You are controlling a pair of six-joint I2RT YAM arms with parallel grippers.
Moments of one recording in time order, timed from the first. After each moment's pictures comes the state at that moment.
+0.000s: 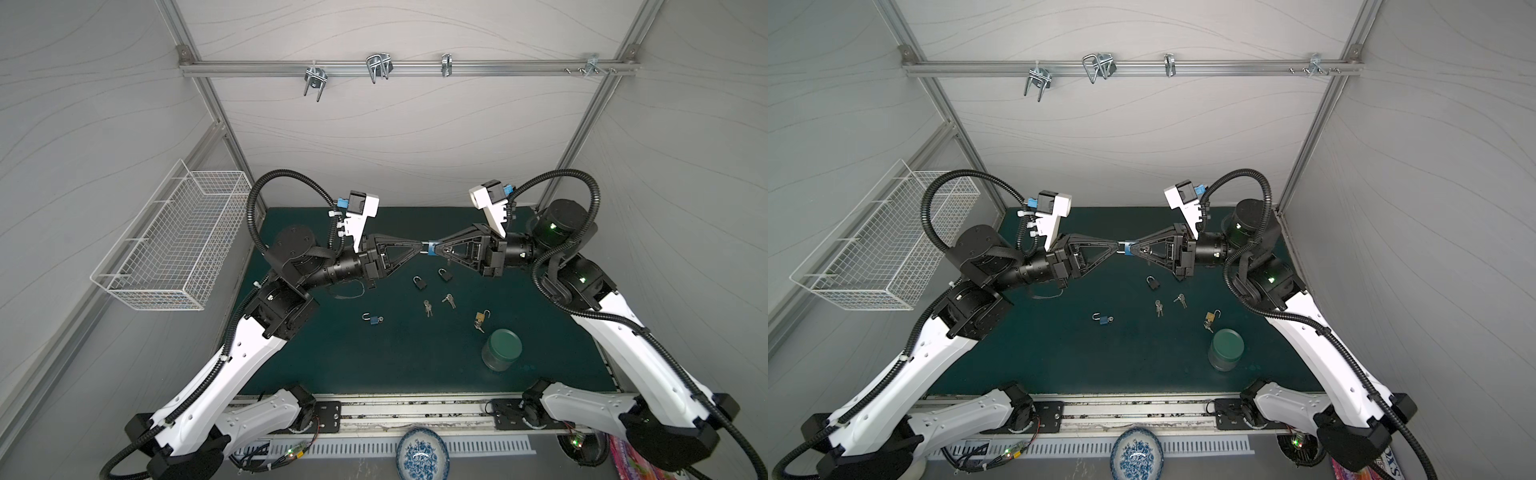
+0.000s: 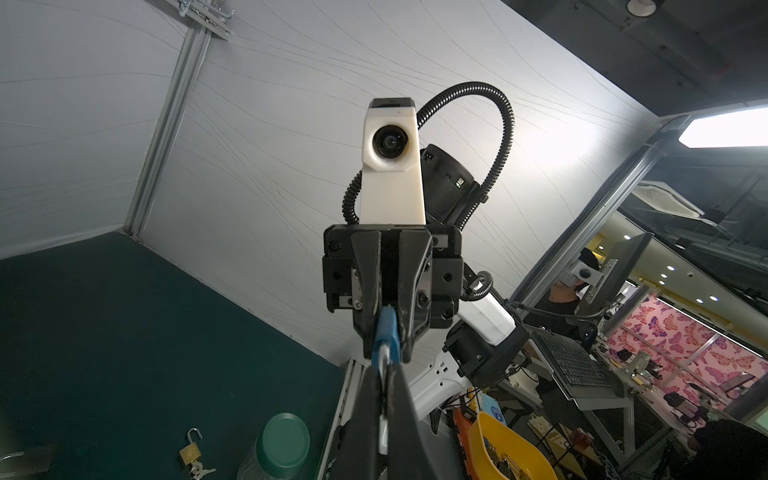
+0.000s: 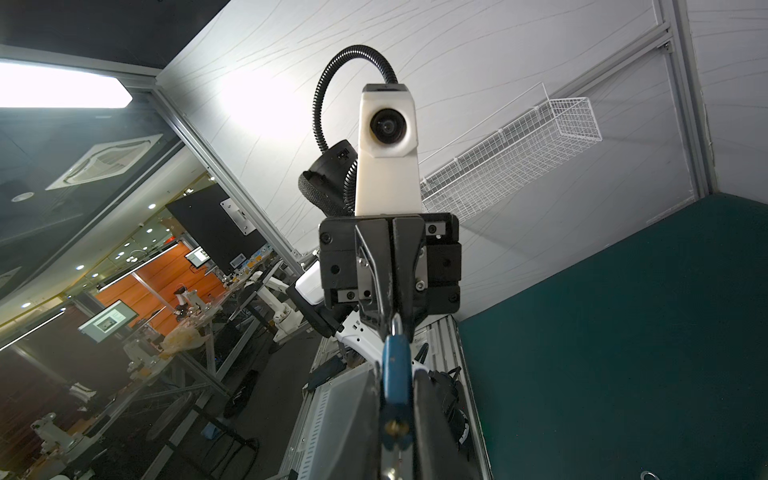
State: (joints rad) left arm -0.66 1.03 1.27 -0.07 0.72 -0.66; right arm 0.66 1.13 1.41 -0.15 -1.00 0.62
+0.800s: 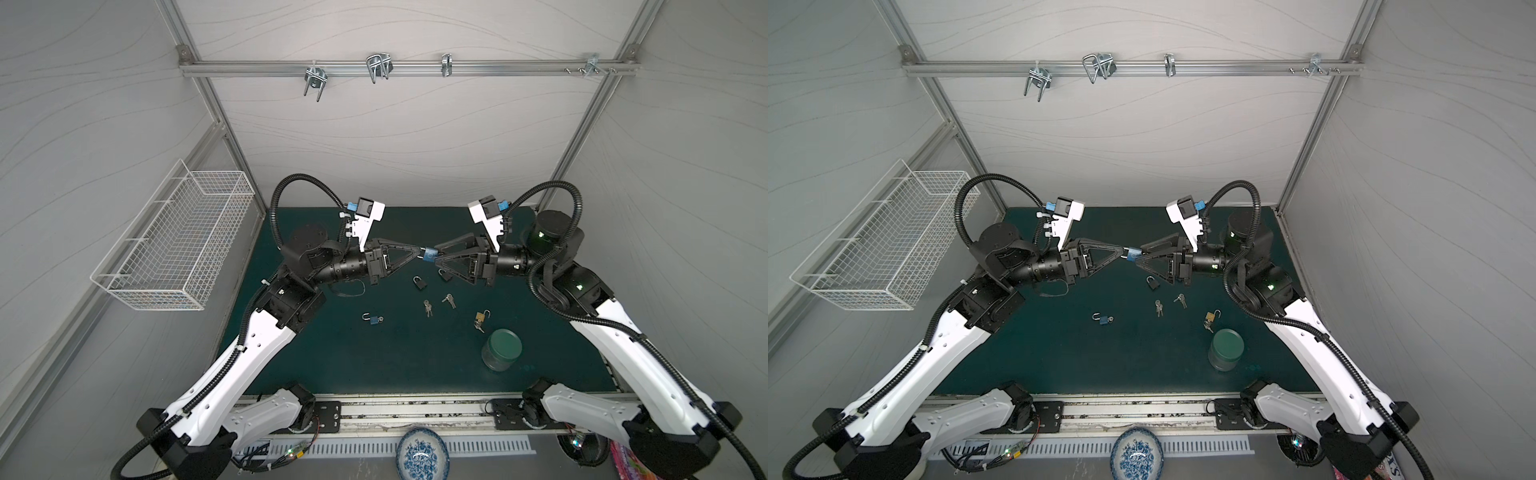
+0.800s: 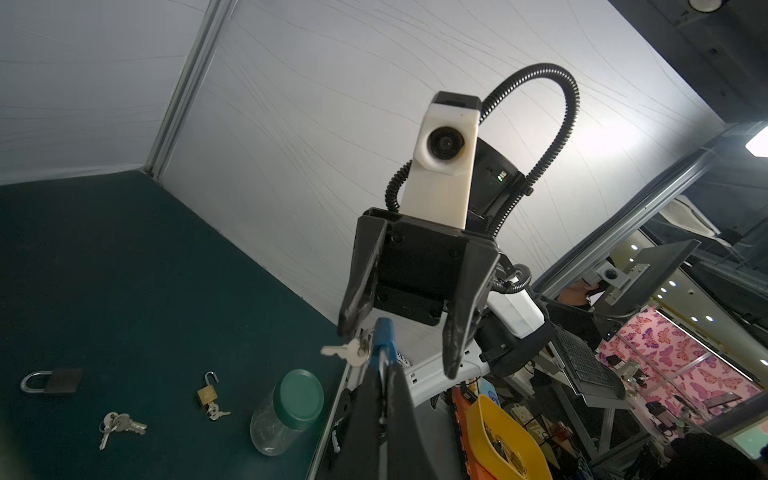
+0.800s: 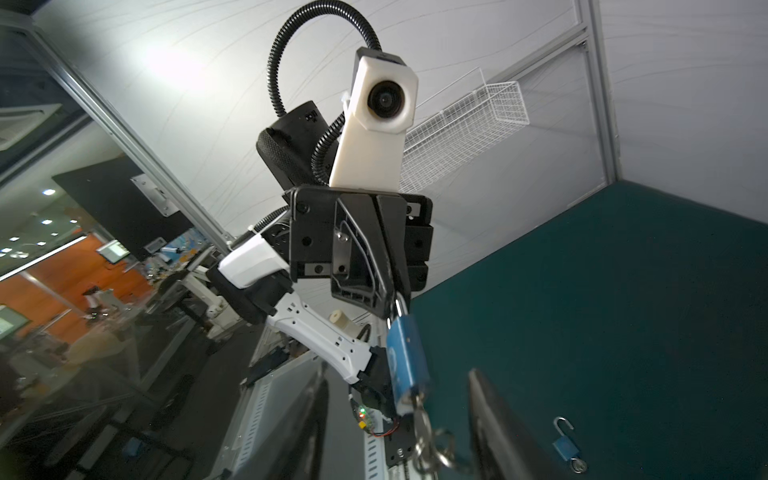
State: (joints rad) left arm -0.54 1.04 1.19 -0.09 0.80 -0.71; right arm 0.62 1.05 1.28 -0.28 -0.89 0.37
